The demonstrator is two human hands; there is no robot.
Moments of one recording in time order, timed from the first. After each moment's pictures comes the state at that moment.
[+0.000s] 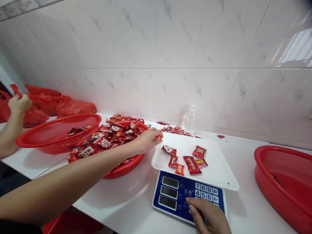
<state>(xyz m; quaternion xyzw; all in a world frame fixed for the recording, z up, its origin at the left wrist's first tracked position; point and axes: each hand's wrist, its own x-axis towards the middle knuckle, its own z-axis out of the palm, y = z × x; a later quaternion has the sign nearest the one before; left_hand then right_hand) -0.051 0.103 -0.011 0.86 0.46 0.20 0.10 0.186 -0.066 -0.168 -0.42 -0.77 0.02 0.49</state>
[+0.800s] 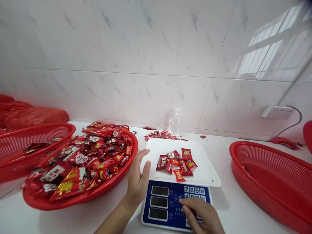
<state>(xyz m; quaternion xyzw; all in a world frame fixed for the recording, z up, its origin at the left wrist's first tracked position) -0.020 0.039 -0.102 0.69 0.39 0.58 0.18 0.187 -0.060 -0.153 -0.44 -0.74 0.04 0.50</state>
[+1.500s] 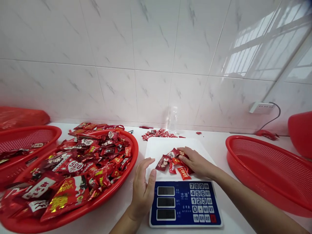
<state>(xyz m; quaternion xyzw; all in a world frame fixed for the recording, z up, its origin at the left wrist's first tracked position) -0.031 0.038 -0.123 0.72 0.39 0.55 0.16 0.214 0.048 -0.078 -0.60 -0.74 0.18 0.24</state>
